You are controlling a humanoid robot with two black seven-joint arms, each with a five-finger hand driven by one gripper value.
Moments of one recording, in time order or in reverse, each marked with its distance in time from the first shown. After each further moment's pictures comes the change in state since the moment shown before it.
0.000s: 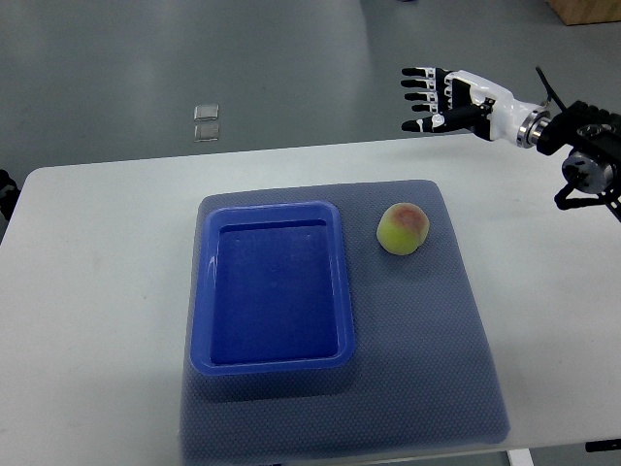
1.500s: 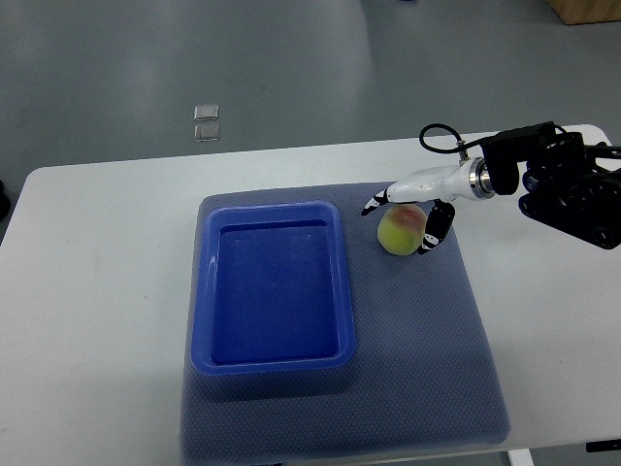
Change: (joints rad) left arm -0.001 0.000 -0.001 -0.002 0.002 -0.011 0.000; right arm 0.102 -0.021 -0.425 0.277 -0.953 -0.214 0.110
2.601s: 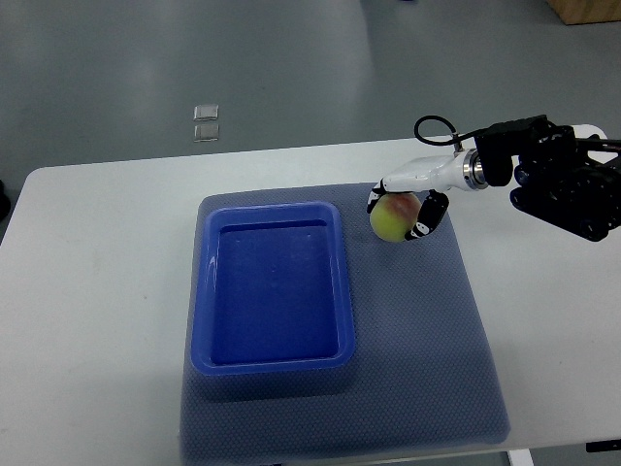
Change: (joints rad) left arm 0.000 0.000 -0.001 0.002 -0.001 0.000 0.000; right arm 0.053 0.041 -0.018 -0.055 0.009 -0.022 -0.001
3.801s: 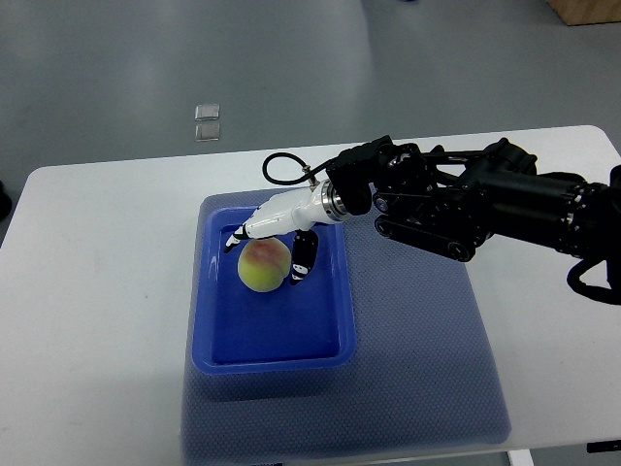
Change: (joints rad) left arm 0.000 0.000 0.001 0.003 0.000 0.000 0.000; right arm 0.076 0.381 -0.044 -0.055 0.008 0.015 0.004
